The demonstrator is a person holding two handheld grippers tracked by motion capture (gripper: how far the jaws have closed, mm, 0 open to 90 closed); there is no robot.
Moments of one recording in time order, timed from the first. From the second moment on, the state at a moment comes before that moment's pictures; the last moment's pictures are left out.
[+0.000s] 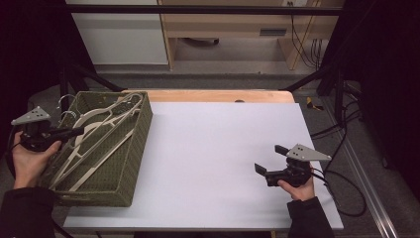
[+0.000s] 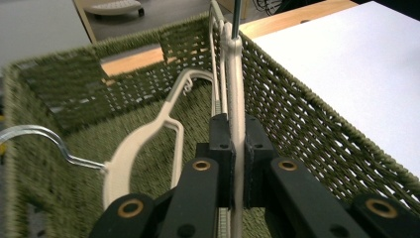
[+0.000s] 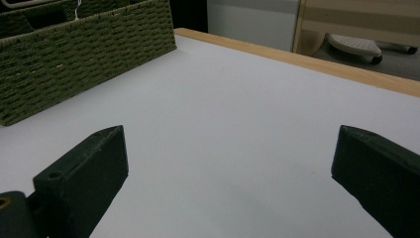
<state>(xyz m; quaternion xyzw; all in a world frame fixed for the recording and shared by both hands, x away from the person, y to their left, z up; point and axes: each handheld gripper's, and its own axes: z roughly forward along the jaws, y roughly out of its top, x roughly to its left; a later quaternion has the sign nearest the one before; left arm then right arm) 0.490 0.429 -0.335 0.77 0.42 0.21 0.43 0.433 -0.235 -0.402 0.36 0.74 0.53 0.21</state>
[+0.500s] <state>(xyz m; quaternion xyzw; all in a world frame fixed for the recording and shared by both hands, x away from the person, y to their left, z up) 0.499 0.415 -0.373 0.77 0.46 0.16 0.42 0.433 -0.235 -0.402 0.36 0.74 0.53 0.21</state>
